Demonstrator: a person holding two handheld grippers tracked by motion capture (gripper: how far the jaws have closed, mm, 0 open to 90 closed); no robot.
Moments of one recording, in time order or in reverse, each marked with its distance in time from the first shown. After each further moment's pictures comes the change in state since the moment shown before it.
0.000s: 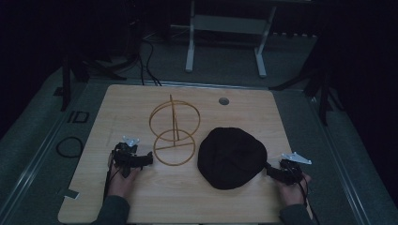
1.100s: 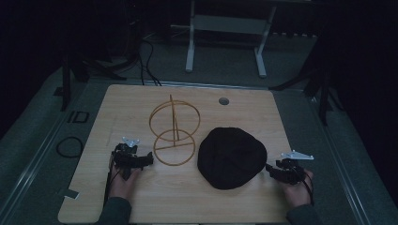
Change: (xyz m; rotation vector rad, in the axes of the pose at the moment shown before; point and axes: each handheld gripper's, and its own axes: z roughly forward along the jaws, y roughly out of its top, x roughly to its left) left arm -0.002 -0.001 -0.002 0.001 0.019 -0.018; right arm 0.005 0.019 -0.025 0.083 0.140 -0.101
